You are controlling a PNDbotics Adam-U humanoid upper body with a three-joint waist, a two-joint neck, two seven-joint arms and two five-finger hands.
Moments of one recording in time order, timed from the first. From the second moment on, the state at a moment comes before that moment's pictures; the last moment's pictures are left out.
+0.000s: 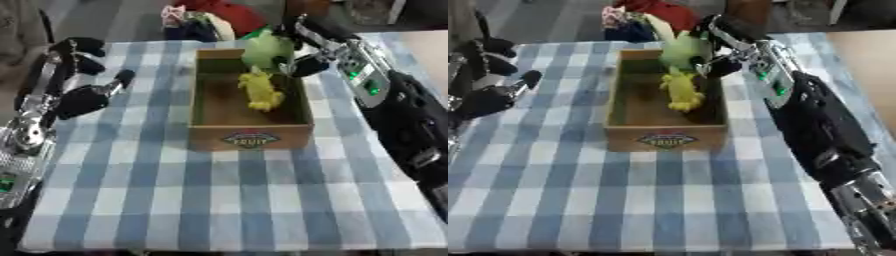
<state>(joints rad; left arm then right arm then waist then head) -0.46 0.36 -0.13 -1.63 -0.17 0.13 0.04 -0.97 -0.29 0.19 -0.89 0.79 -0.30 0.22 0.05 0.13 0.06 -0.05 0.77</state>
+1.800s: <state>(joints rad) -0.44 0.36 -0.12 -1.63 -0.17 0.13 0.05 -0.85 -0.42 0.18 -1.11 0.59 -0.26 0.18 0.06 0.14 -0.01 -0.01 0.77</state>
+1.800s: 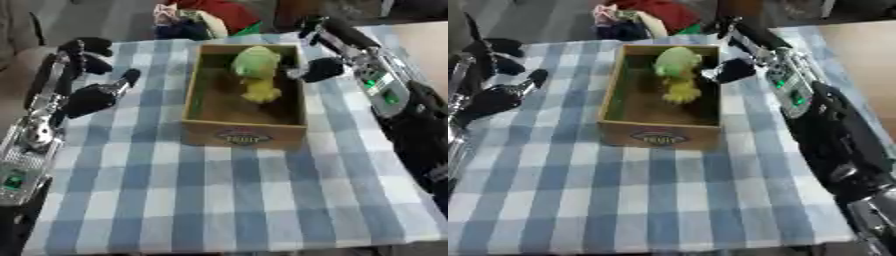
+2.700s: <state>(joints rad) -0.41 0.38 -0.10 -1.62 -0.15 0.12 0.09 -0.55 -0.66 0.05 -1.49 0.19 -0.13 0.09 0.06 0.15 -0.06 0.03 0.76</state>
